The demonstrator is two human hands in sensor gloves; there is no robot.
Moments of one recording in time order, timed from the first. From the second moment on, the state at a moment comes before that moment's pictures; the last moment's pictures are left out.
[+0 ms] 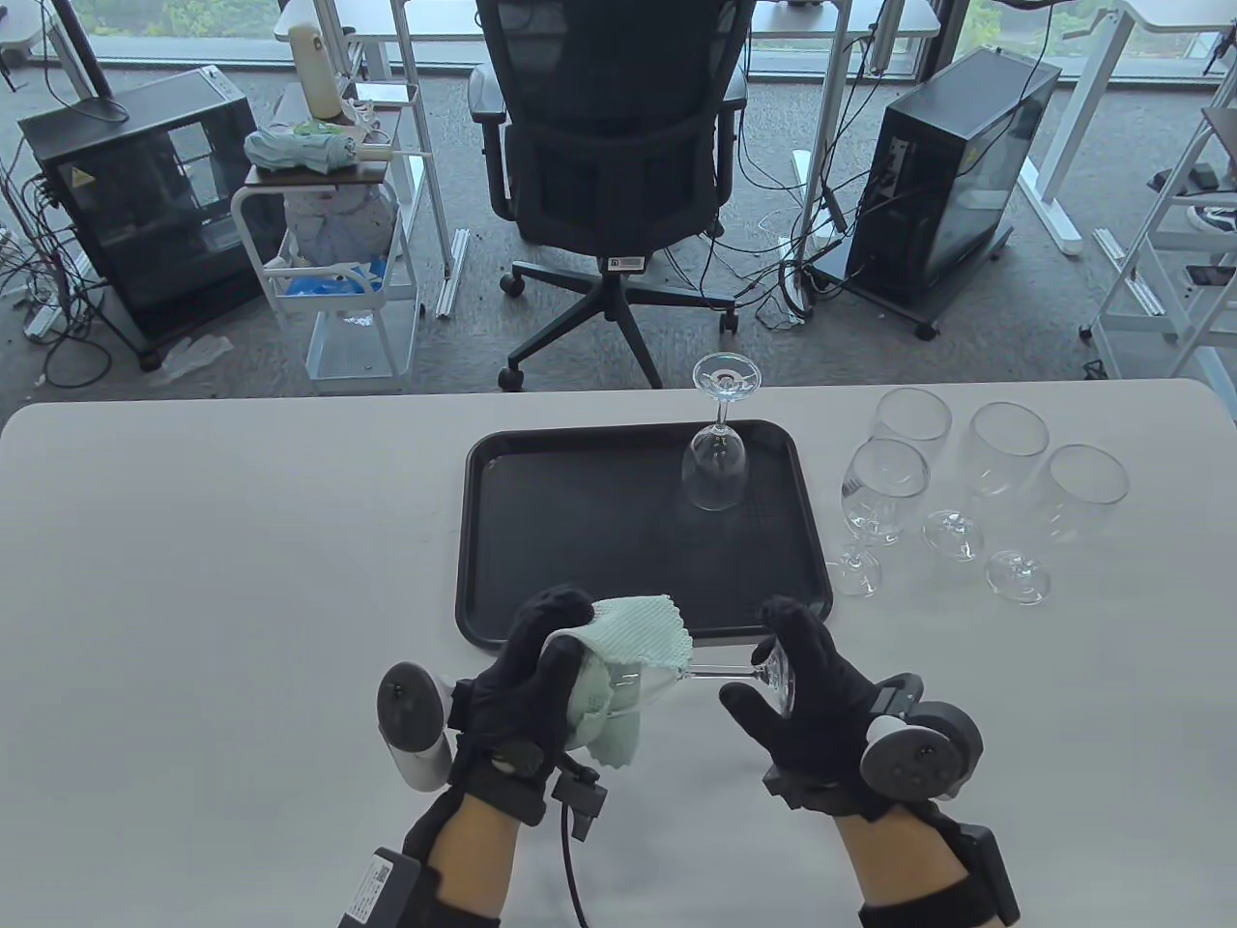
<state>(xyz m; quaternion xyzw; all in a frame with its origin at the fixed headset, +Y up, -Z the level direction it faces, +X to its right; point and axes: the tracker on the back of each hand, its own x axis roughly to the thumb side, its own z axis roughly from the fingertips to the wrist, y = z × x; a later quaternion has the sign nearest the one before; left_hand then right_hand) -0.149 -0.710 -0.311 0.11 -0.24 0.67 0.69 0.175 -0.698 -0.301 0.29 -0.26 0.81 0.43</state>
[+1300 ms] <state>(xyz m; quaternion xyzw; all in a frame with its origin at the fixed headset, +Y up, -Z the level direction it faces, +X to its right) -0.166 -0.708 -0.313 0.16 -0.20 0.70 0.66 0.199 -0.669 -0.295 0.14 -0.23 0.81 0.53</state>
